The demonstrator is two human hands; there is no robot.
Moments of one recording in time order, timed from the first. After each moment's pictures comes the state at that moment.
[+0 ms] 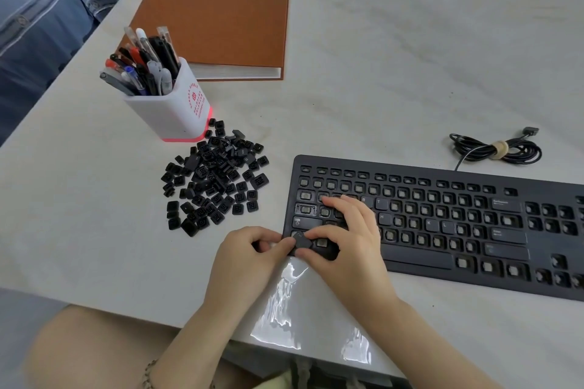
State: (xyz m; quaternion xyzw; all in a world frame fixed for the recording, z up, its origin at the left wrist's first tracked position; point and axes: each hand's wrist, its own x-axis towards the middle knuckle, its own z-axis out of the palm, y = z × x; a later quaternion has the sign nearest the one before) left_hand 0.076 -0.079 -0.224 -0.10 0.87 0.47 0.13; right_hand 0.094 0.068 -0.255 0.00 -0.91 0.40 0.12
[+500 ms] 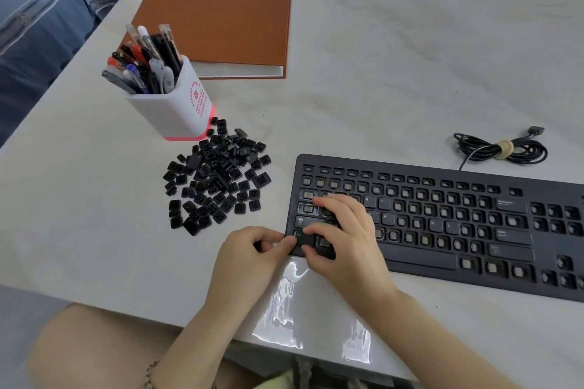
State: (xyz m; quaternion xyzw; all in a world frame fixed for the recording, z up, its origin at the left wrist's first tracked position) left_hand 0.077 -0.080 -0.224 -0.10 0.86 0.48 0.14; right_hand 0.088 0.071 -0.264 0.10 -0.92 0.35 0.15
